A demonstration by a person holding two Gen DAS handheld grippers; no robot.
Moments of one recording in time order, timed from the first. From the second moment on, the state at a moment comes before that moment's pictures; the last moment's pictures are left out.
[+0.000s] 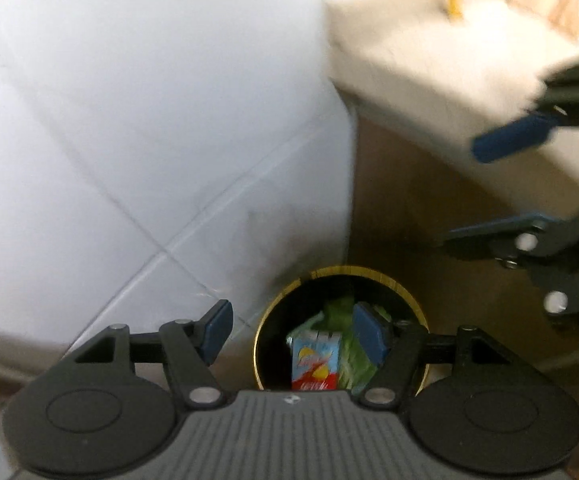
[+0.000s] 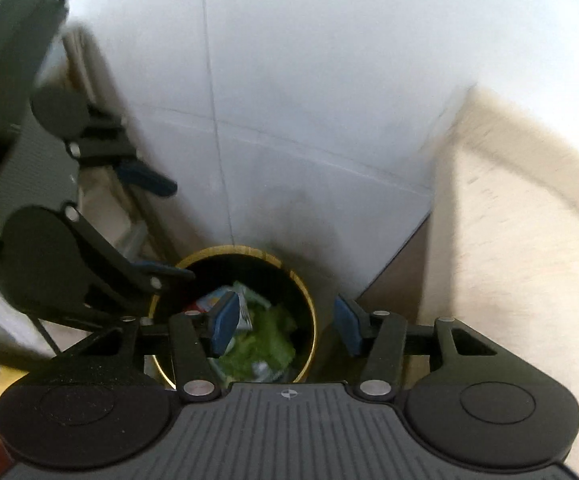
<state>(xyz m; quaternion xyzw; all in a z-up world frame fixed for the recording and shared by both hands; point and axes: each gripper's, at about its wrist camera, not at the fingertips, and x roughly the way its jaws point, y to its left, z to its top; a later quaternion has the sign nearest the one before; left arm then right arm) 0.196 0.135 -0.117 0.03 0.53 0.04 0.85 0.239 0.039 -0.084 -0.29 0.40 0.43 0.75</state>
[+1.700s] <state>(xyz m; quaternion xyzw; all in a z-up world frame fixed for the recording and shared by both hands) 0.086 0.040 -0.028 -0.09 0.41 0.26 0.87 0.151 -0.089 -0.008 -0.12 0.36 0.33 0.86</state>
